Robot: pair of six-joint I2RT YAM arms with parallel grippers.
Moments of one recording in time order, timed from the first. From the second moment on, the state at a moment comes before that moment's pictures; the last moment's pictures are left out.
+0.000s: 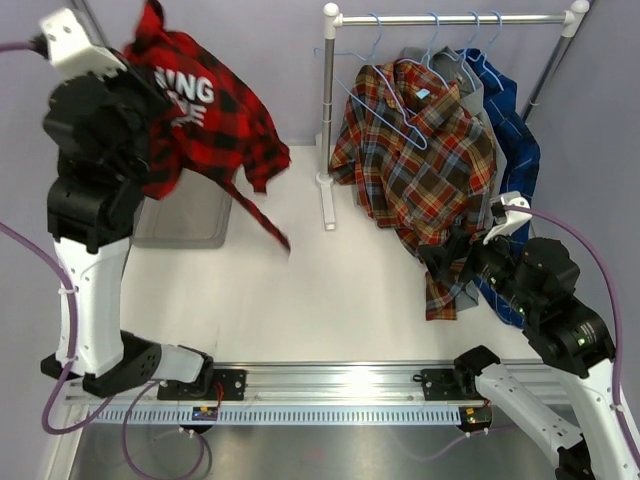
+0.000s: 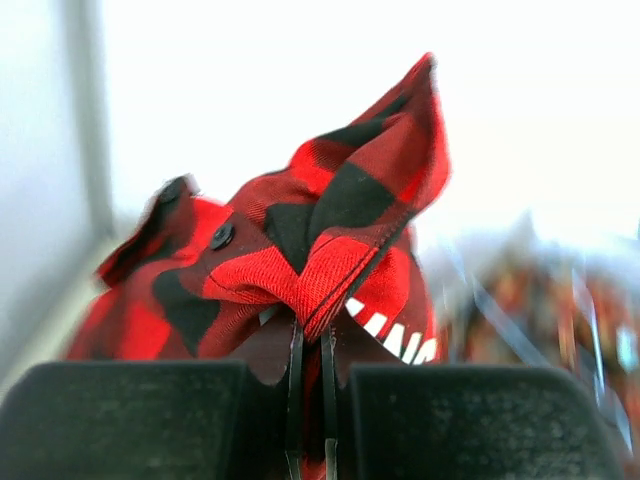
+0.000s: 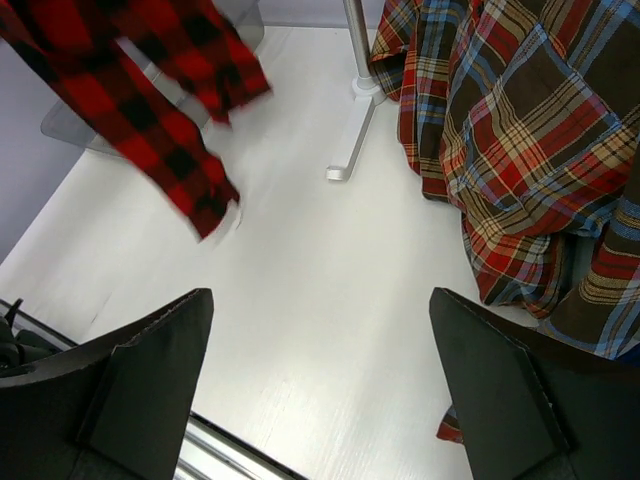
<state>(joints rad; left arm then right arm) -0.40 1.34 2.14 -0.71 -0.53 -0.30 0.46 0.60 1.14 -0.76 -0.05 0.27</state>
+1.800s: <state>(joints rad) 0.19 1.78 1.68 -0.48 0.06 -0.48 0.46 1.06 1.64 -0.87 0.08 0.33</state>
